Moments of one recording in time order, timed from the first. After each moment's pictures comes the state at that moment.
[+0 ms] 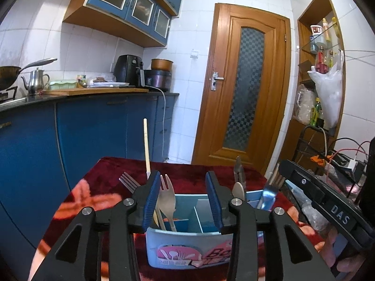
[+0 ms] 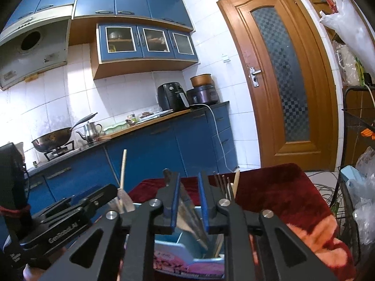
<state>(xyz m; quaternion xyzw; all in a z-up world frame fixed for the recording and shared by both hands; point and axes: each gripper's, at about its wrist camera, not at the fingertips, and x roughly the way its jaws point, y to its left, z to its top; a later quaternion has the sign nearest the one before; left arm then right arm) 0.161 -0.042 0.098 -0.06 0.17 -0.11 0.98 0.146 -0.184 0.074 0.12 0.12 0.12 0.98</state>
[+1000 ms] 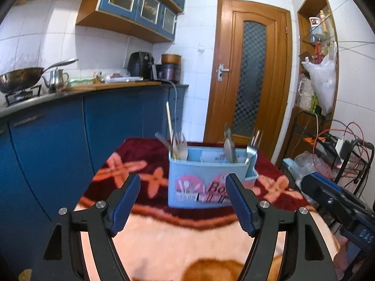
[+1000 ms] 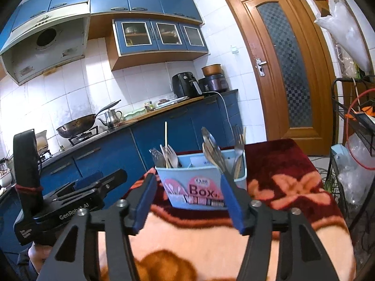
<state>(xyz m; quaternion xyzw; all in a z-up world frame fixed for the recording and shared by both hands) 0.037 -0.018 0.099 -0.04 0.20 -0.08 0.98 0.016 -0.165 0.067 0.12 0.16 0.14 0.97</state>
